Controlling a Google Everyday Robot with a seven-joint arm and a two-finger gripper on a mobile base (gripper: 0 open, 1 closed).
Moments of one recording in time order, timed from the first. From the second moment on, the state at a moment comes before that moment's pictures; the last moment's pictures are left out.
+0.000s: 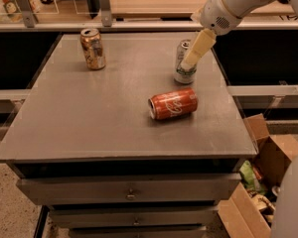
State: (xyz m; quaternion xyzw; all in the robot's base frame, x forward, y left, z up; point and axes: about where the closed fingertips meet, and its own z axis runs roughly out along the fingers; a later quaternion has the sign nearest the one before) arm 0.682 -0.126 0.934 -0.60 0.73 0.09 0.32
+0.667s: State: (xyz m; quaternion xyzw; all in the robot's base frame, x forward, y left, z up) arm 0.710 -0.113 0.895 -0.60 0.73 0.12 0.30
